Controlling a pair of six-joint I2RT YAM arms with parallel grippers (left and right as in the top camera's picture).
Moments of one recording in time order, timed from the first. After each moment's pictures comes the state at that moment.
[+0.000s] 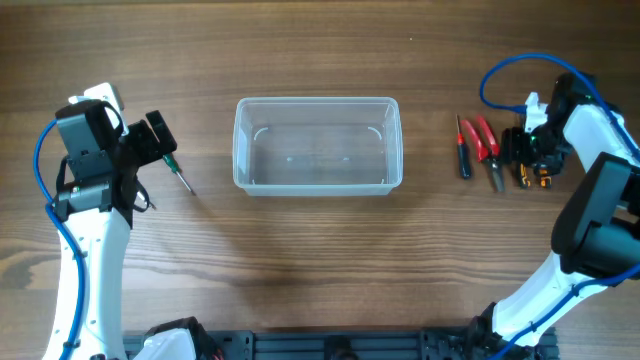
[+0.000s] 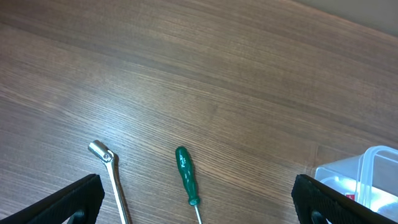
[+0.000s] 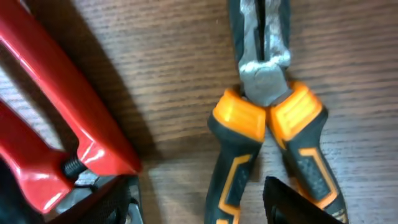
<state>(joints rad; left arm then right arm) 0.24 1.26 0.92 -0.42 0.00 -0.15 -0.35 2.00 1.32 -0.79 -0.04 -0.21</state>
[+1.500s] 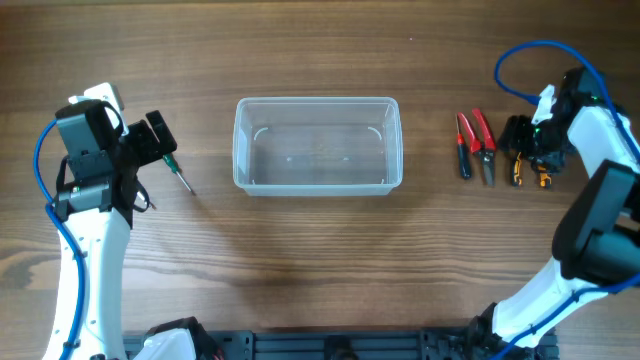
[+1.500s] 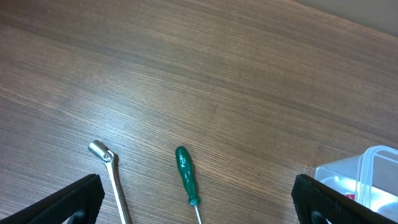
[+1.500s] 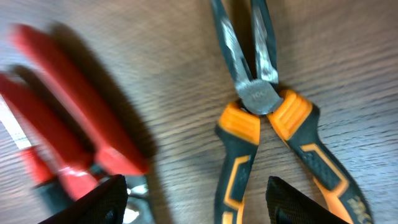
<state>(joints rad) 0.24 1.26 0.92 -0.42 0.00 -0.15 -0.36 1.97 1.32 -0.75 -0.11 0.03</state>
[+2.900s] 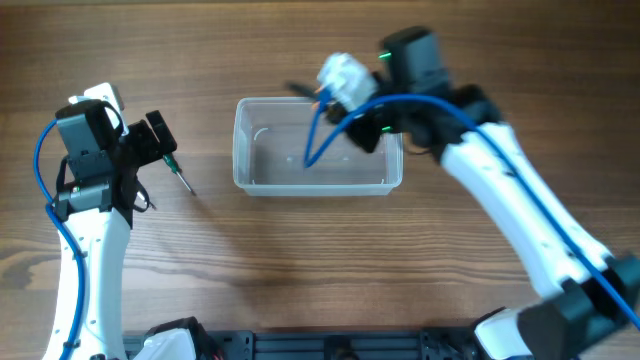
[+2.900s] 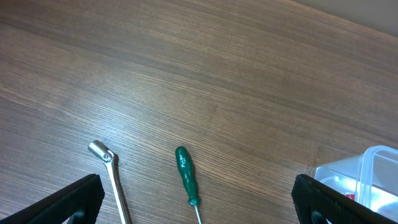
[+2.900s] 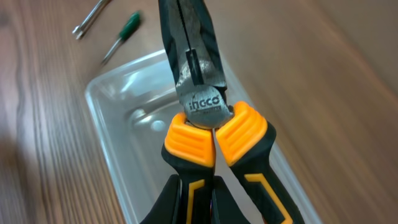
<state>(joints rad) 0.24 1.26 0.92 -0.42 0.00 -0.15 0.48 1.64 1.50 -0.75 -0.41 -0.53</state>
